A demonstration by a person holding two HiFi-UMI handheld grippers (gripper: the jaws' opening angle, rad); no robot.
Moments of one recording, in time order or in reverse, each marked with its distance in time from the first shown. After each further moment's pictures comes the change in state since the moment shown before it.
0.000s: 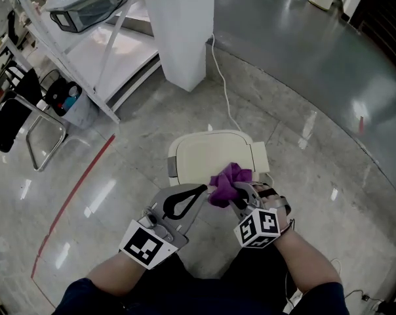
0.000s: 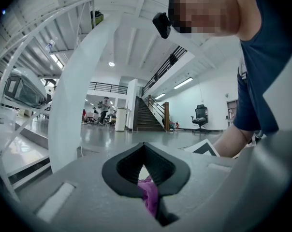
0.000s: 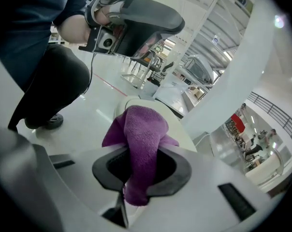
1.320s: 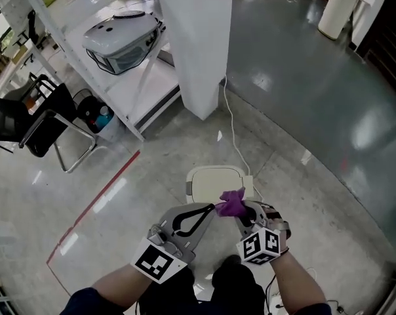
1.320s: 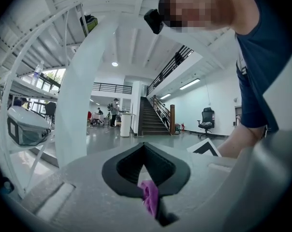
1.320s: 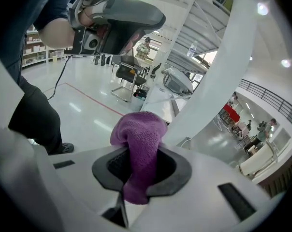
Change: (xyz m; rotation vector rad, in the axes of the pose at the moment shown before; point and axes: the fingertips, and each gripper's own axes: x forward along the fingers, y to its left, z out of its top) left arm -0.010 -0.016 0.273 -0.011 0.043 0.069; right arm -0.192 -0.134 0.135 0.162 0.008 -0.002
